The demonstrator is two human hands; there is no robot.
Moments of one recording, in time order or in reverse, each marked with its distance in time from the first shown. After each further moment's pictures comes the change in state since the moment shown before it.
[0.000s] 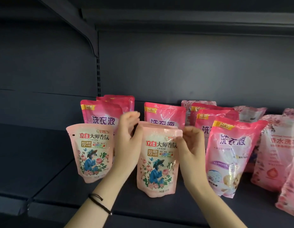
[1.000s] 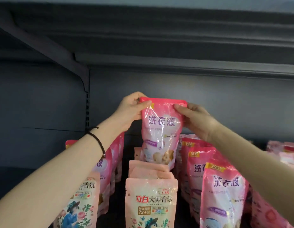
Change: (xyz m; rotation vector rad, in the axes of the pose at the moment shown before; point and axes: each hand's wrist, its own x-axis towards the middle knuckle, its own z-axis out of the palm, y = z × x) left_hand 0.185 0.054 0.034 -0.244 -0.406 -0.138; right_hand 0.193 -0.082 -0.012 -0.009 -0.362 0.287
